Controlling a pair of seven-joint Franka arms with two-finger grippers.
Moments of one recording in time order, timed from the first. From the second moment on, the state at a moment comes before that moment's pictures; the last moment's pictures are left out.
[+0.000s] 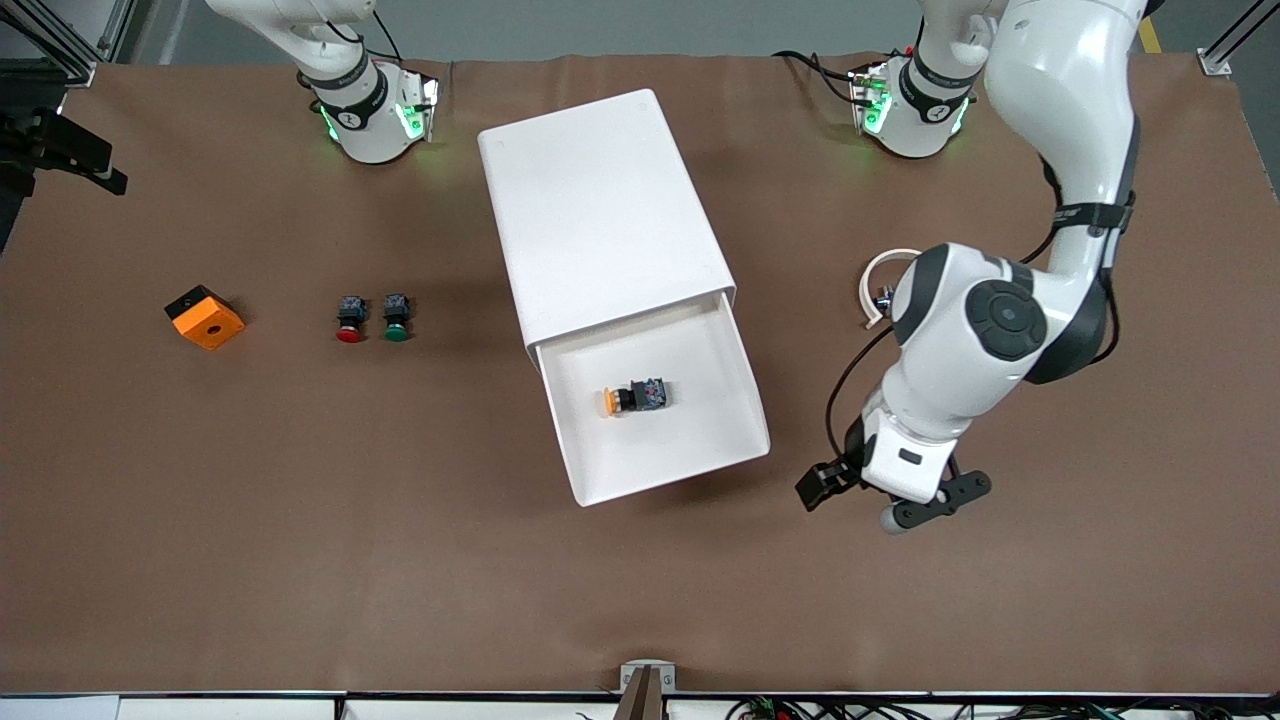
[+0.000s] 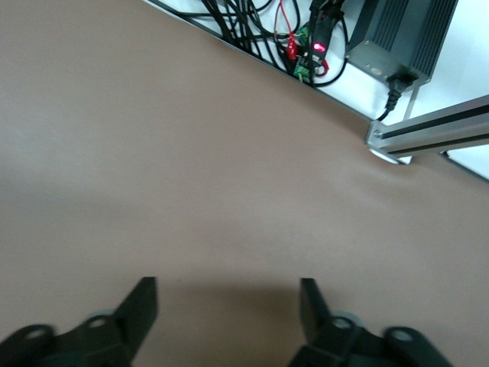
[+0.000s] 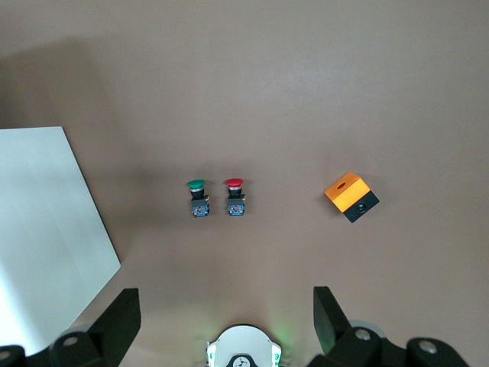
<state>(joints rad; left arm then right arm) -0.31 0.62 -0.09 -1.38 -0.04 2.33 -0.78 -0.05 -0.08 -0.01 -1.47 0.03 1.31 -0.05</state>
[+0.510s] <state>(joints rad) -0.42 0.69 -0.09 -1.36 -0.04 2.40 -0.85 -0.05 -0.08 -0.02 -1.39 0.03 1.28 -0.05</state>
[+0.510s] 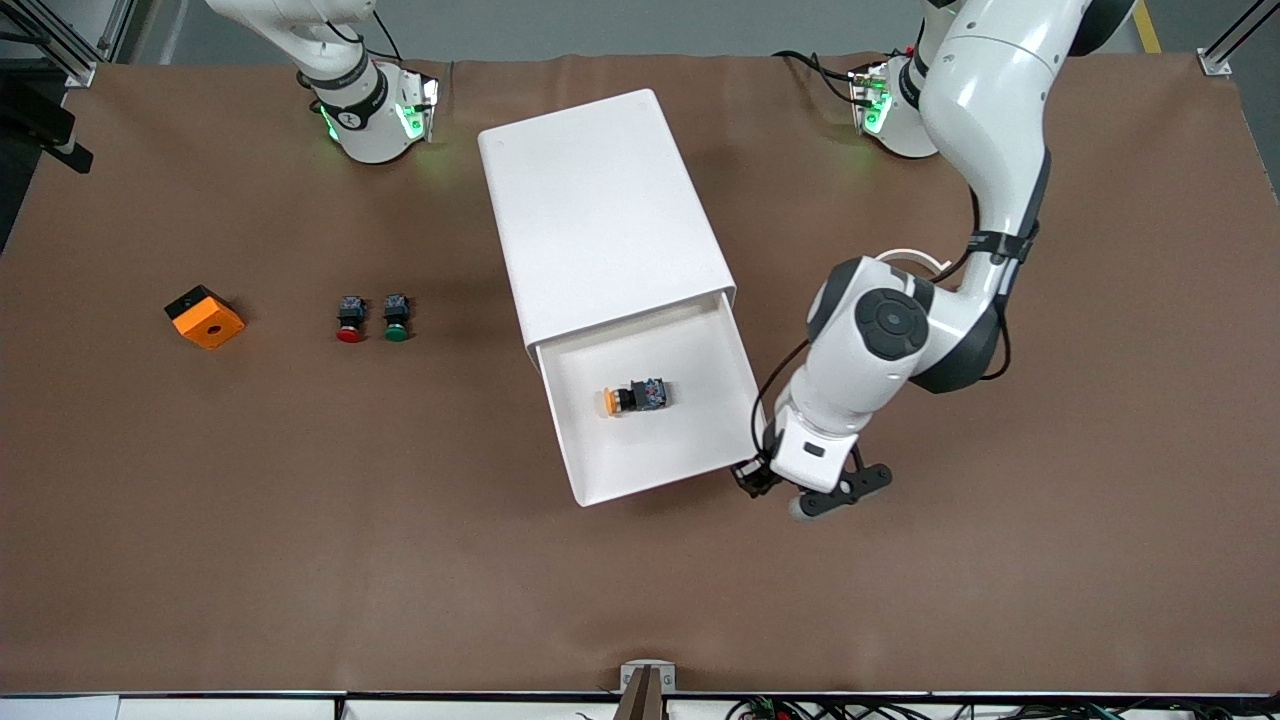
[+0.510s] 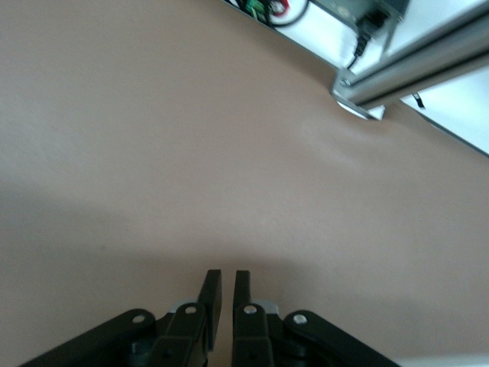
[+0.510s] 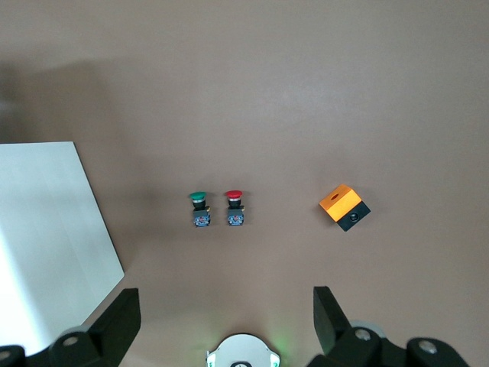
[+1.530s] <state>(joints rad) -0.58 0.68 -0.09 -1.34 -0.11 2.36 -0.96 -0.05 -0.07 -0.02 -1.39 0.03 1.22 -0.05</state>
